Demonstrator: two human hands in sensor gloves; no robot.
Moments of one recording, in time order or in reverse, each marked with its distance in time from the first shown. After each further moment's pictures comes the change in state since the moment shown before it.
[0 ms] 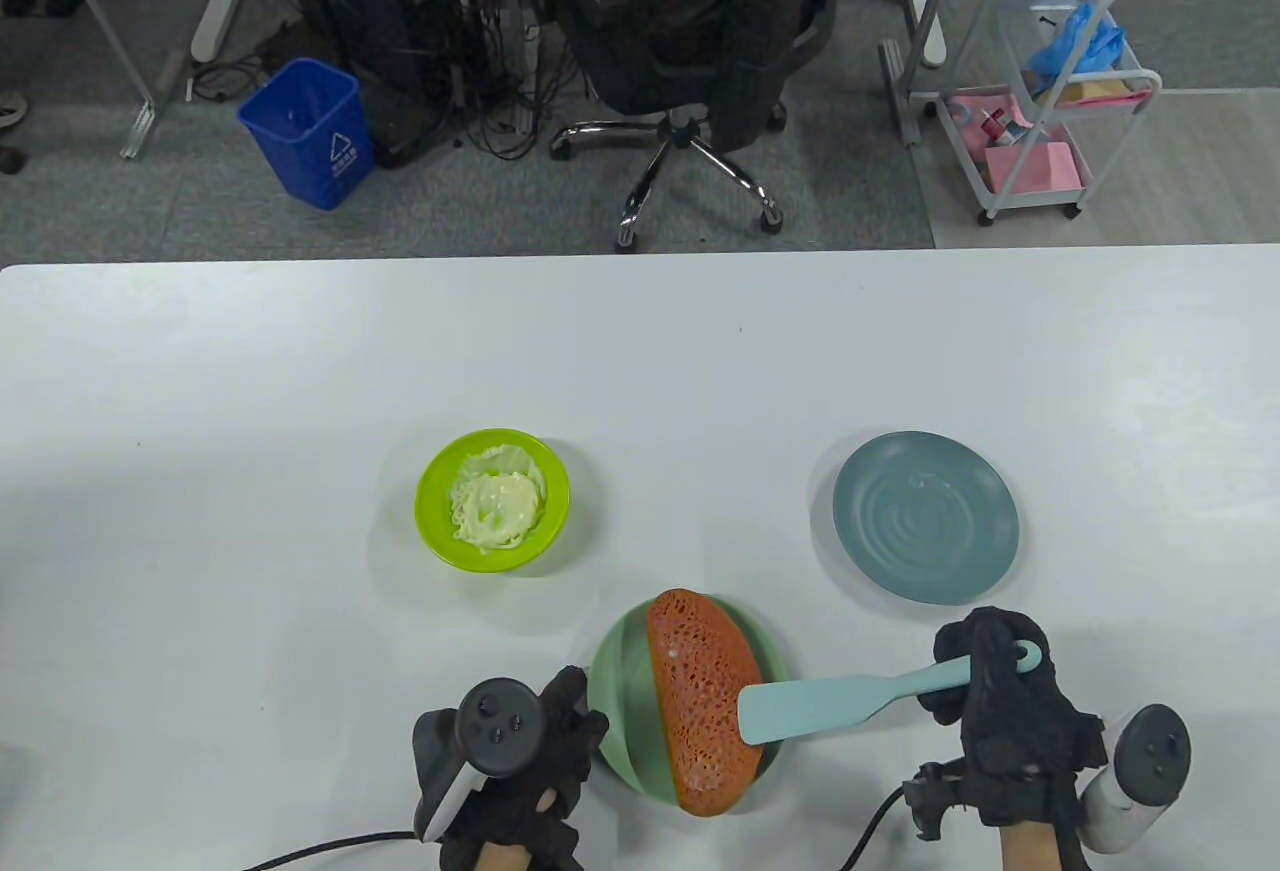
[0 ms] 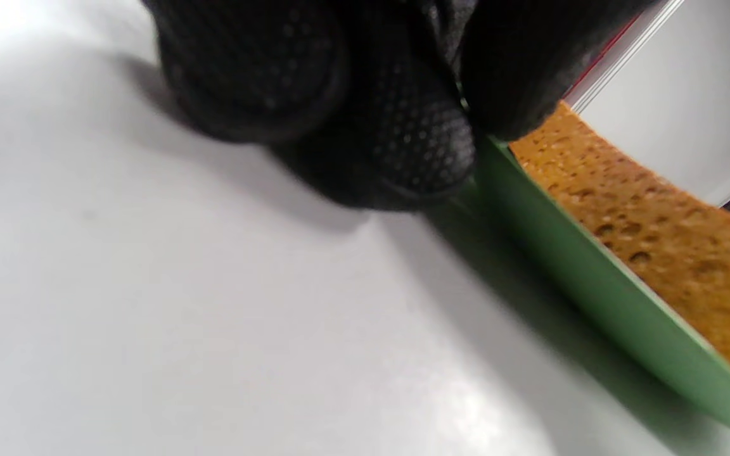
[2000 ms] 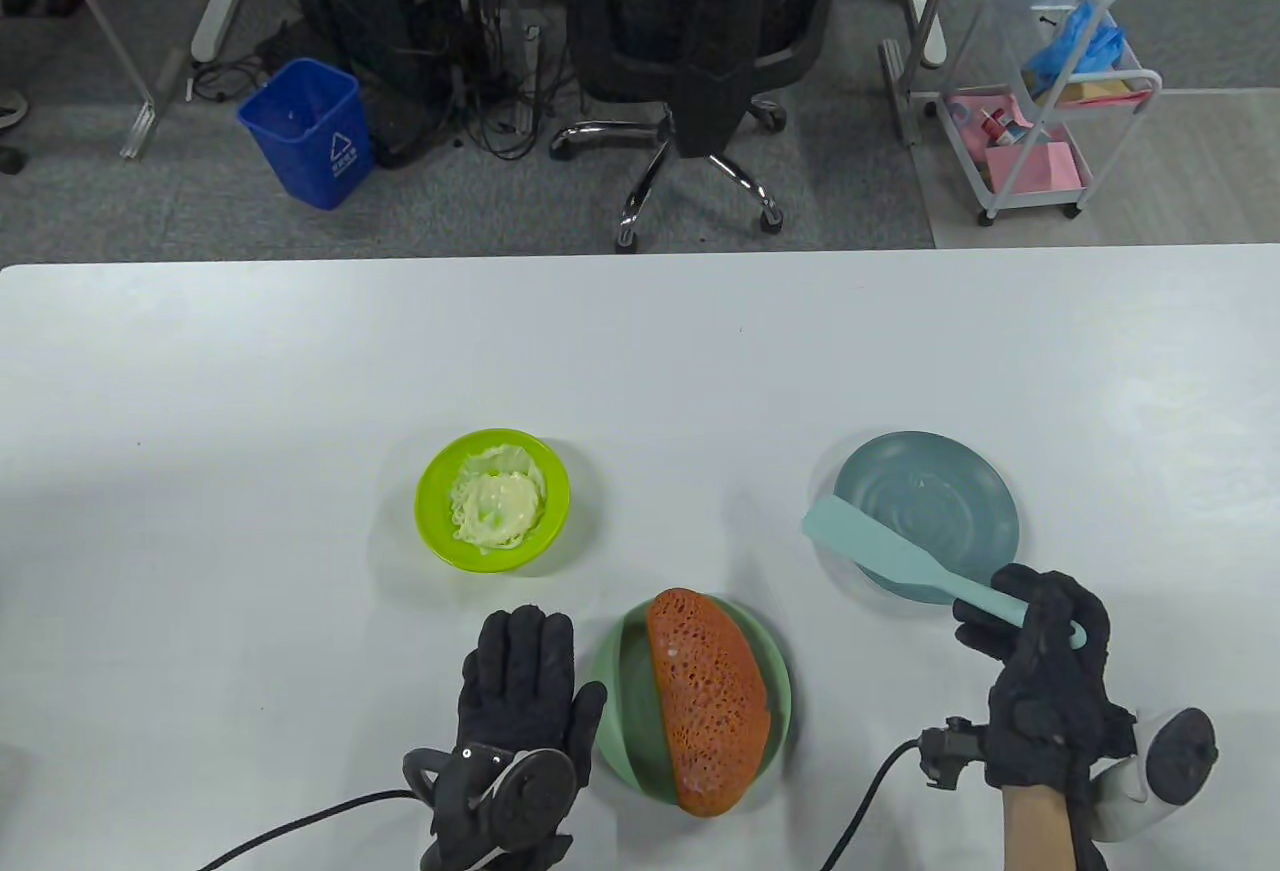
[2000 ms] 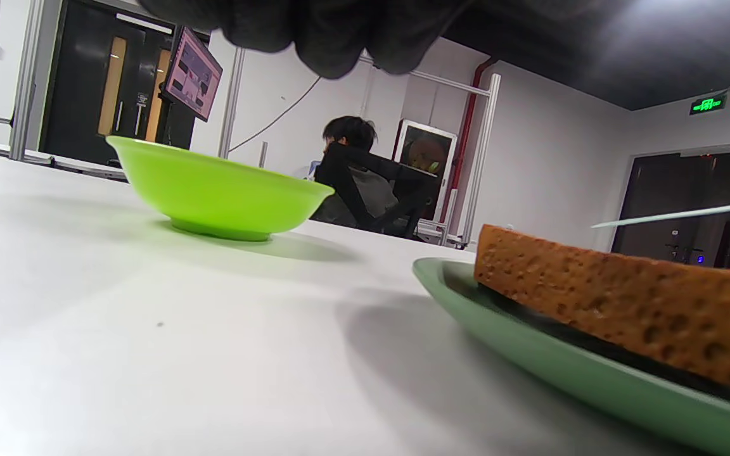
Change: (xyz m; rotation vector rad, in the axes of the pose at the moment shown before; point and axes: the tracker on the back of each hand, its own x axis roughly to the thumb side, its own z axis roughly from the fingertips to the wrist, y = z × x) left_hand 0.033 0.018 0.029 0.386 -0.271 -0.416; right_hand -0.004 -0.019 -0.015 -0.250 0.023 -0.185
